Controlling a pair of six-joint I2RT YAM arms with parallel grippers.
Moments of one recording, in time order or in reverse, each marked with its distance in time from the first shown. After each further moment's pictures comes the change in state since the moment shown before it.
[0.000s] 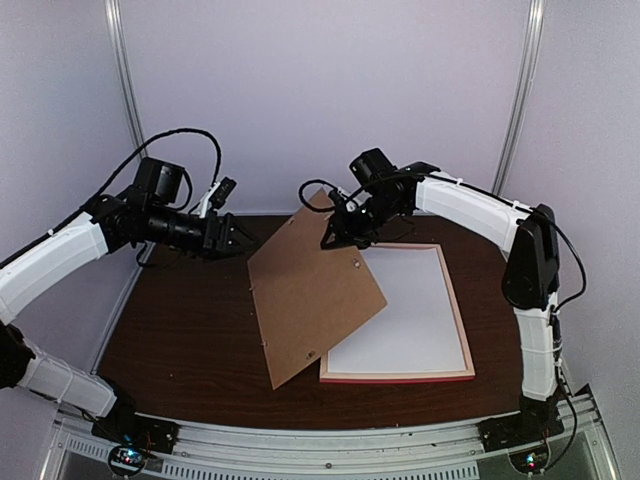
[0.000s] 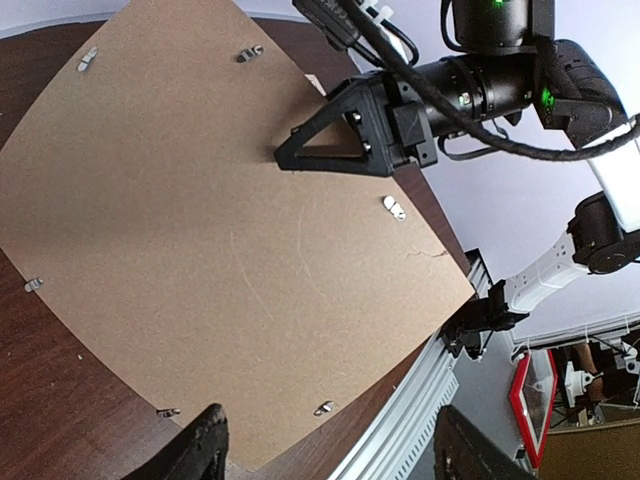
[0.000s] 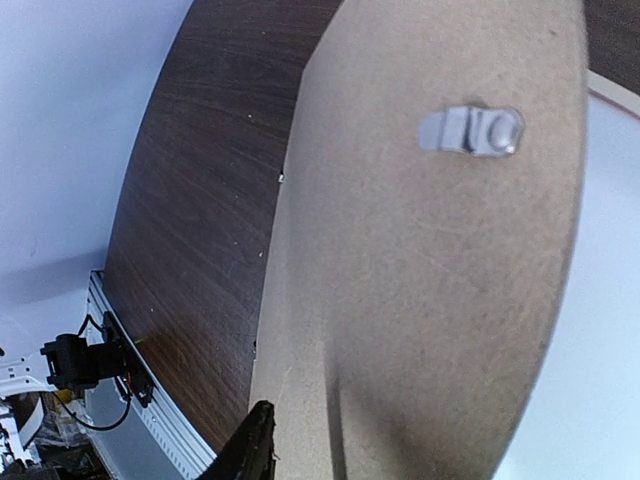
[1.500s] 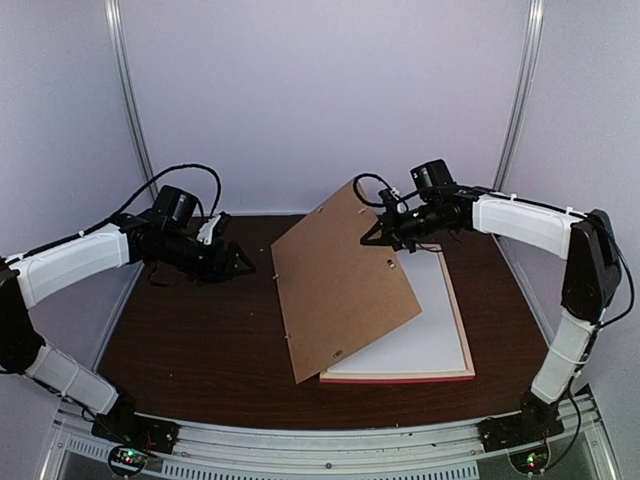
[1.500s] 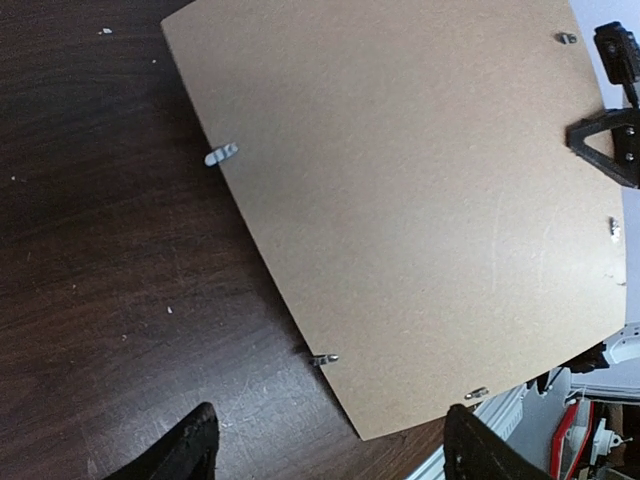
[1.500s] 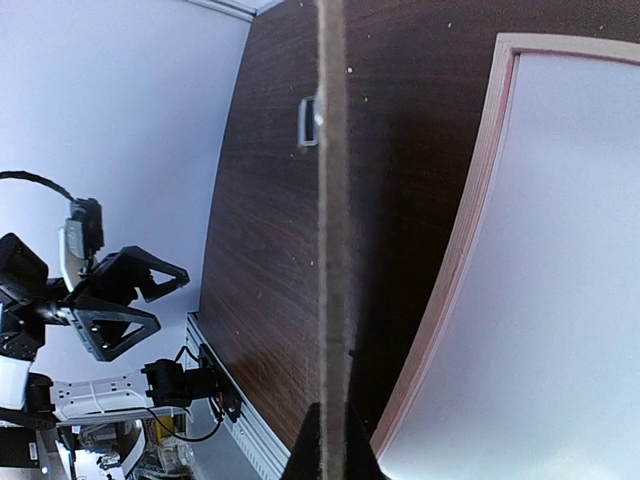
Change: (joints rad) left arm 0.065 0.099 -0.140 0.035 -0.165 -0.022; right arm -0.174 -0.341 -0.597 0.443 -0.224 0.244
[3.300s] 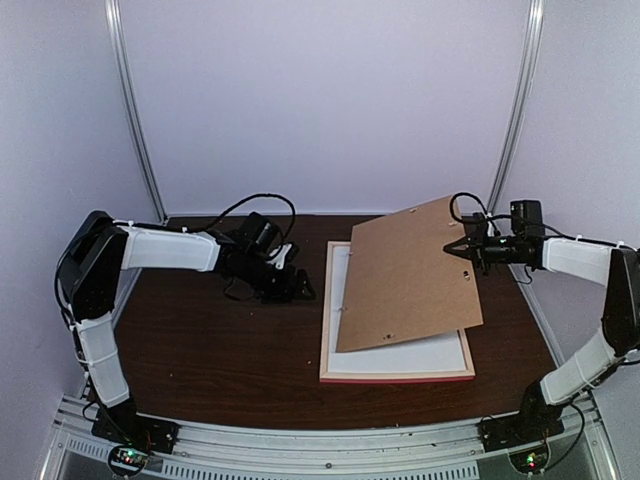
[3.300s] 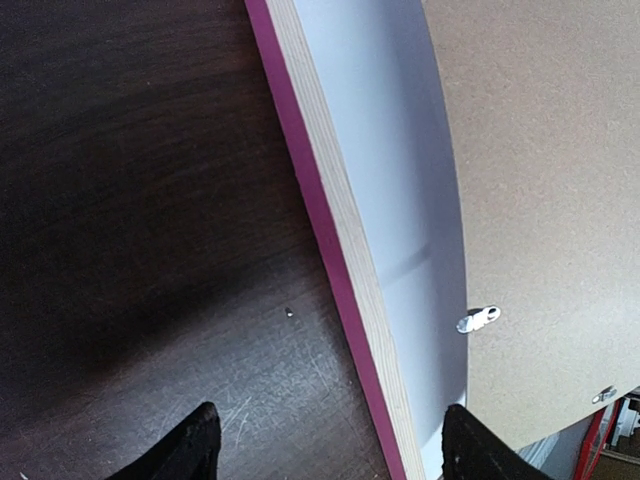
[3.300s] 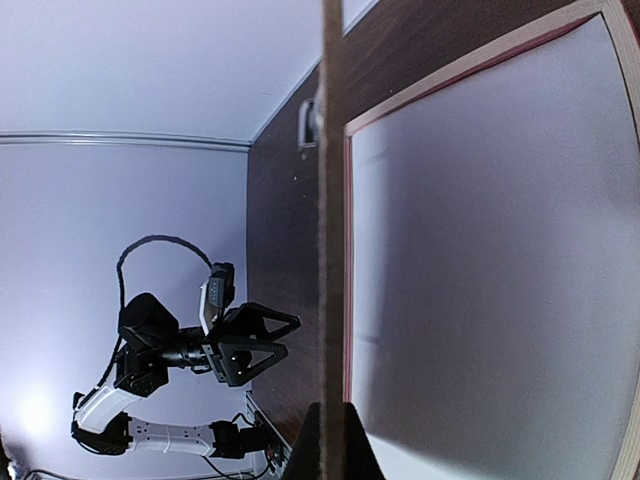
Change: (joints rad) left arm -0.228 0.520 0.194 0.235 -0.069 -0.081; right arm -0.509 -0.352 -0.581 0.322 -0.270 0.105
